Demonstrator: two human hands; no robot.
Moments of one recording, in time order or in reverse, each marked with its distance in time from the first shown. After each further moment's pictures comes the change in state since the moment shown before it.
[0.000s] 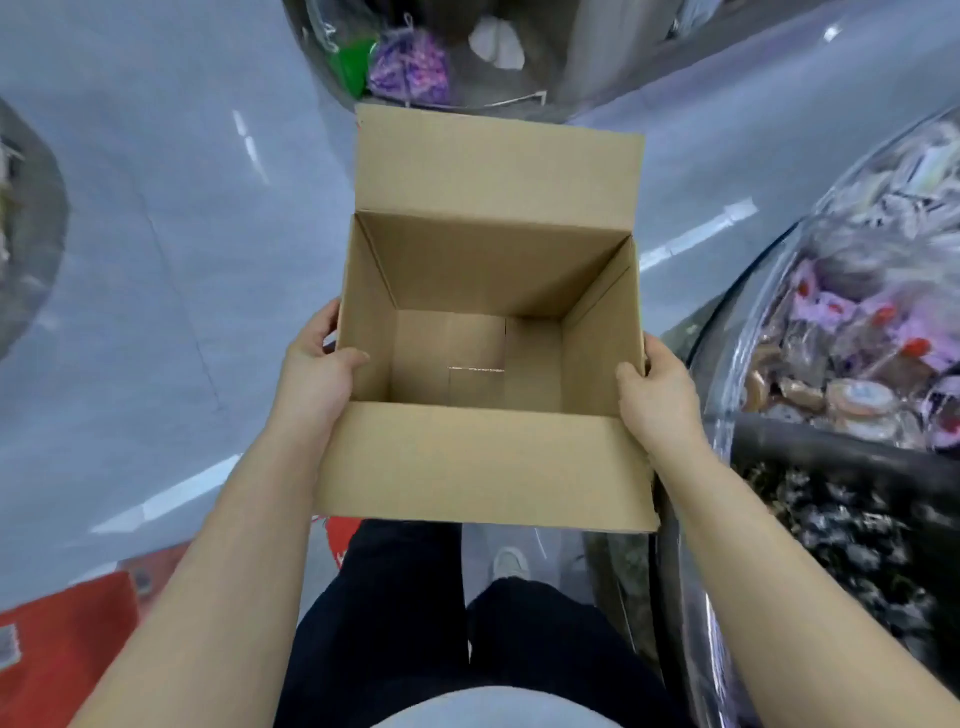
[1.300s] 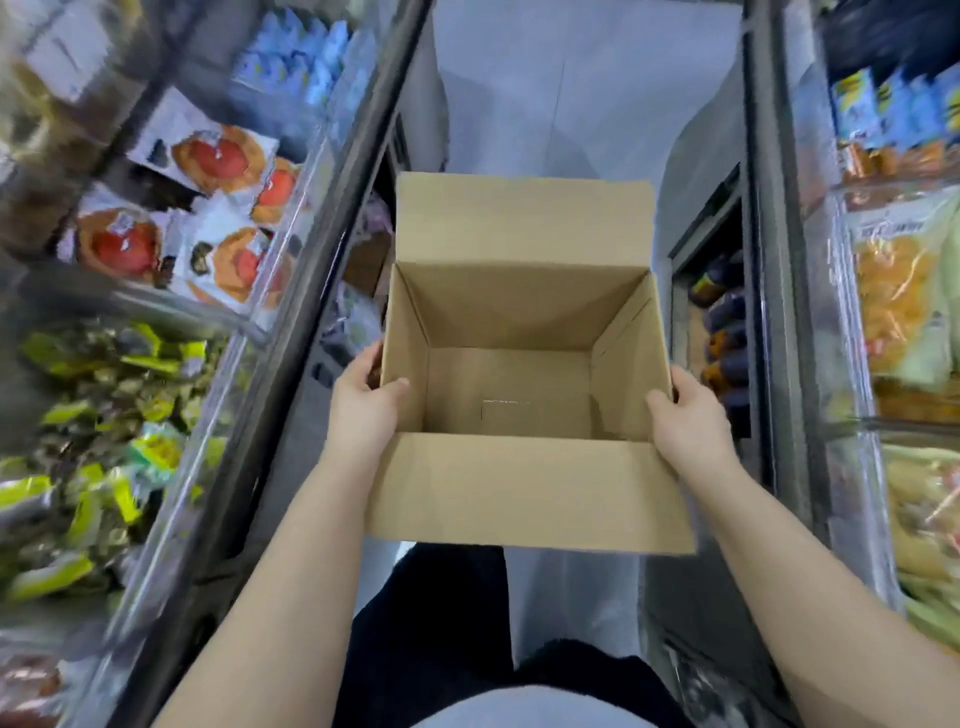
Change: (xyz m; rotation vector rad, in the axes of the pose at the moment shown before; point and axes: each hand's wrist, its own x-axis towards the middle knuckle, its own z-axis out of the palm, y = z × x) left_hand 0.571 0.533 0.756 0.379 -0.735 0.295; right_hand 0.729 -0.130 -0.405 0.356 0.638 0.549
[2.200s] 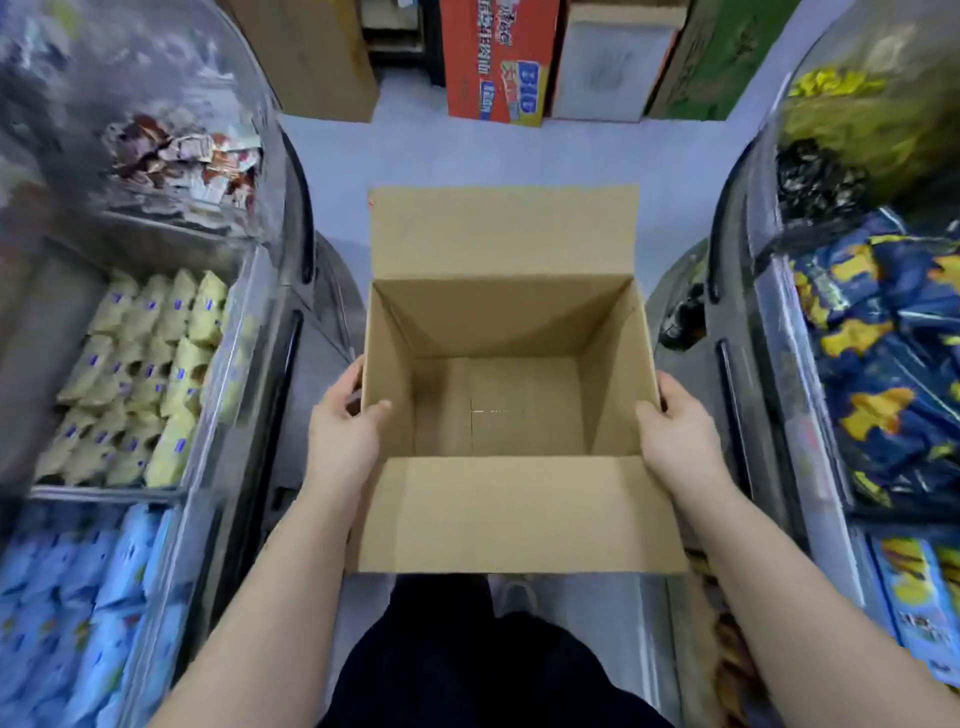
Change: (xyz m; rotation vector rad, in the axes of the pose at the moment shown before) left_hand 0.578 0.359 0.285 0.046 -0.112 0.021; right_hand 0.621 -0.331 -0.103 0.027 0.066 0.061
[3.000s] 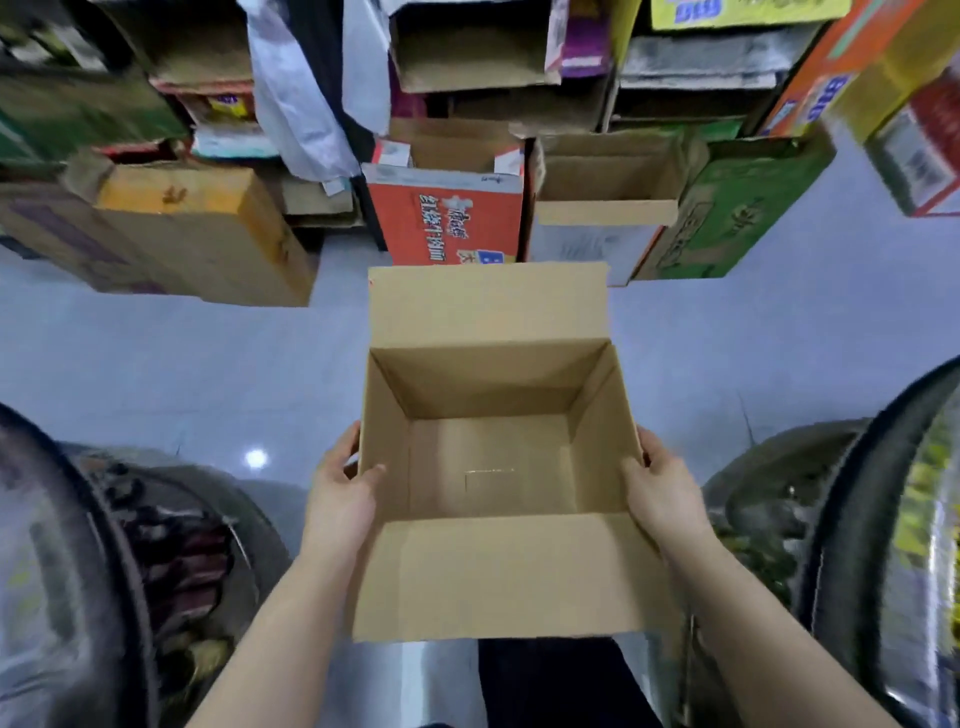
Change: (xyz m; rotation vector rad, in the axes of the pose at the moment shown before) left_hand 0.553 0.278 0.242 0.027 -0.032 -0.050; right_hand 0.593 -0.272 -0.033 0.056 -0.021 0.102
